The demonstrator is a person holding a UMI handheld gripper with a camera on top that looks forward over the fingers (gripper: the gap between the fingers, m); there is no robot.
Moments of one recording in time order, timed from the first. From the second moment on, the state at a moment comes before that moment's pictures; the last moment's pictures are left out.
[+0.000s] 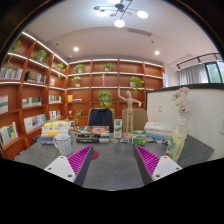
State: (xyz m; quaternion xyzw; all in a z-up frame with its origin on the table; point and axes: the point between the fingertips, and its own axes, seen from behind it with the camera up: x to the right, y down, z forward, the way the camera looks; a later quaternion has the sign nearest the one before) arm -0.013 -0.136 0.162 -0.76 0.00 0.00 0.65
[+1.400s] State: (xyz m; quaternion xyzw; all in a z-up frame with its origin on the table) arm 0.232 -0.041 0.105 -0.74 -0.01 -0.10 0.66
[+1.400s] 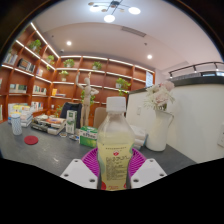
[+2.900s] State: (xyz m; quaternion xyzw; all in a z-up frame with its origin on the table) arm -0.190 0.093 0.187 -0.24 -0.63 -0.66 0.34
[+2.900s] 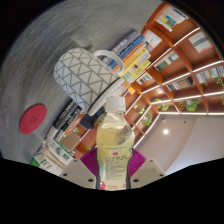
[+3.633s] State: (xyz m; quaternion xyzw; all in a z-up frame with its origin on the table) arm -0.142 0.076 0.153 -0.75 -0.10 0.07 0.65
